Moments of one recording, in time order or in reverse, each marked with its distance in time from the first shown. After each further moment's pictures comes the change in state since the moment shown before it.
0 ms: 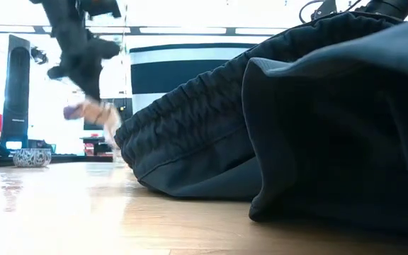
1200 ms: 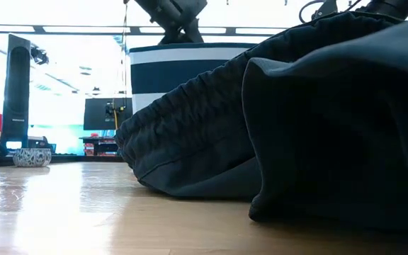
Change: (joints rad) left arm 0.152 0.469 0.601 0.466 0.109 0.555; right arm 0.000 0.000 0.000 -0.011 0.000 -0.009
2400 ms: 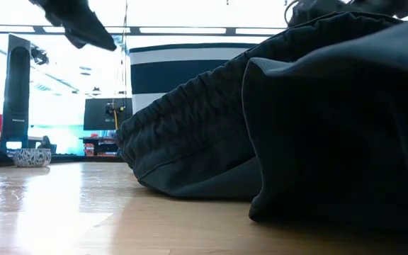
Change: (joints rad) left arm -0.674 -0.610 -0.678 -0.069 -0.309 -0.177; right arm 0.000 0.144 0.000 0.319 -0.131 -0.045
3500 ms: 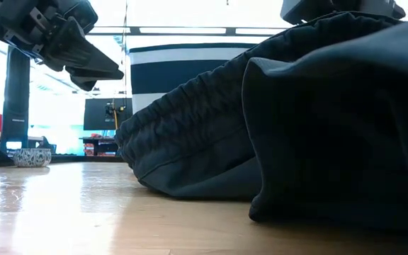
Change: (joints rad) left arm -0.001 0.001 -0.444 0.758 0.129 0.076; right arm 0.075 0.377 0.193 -0.273 -0.262 0.185
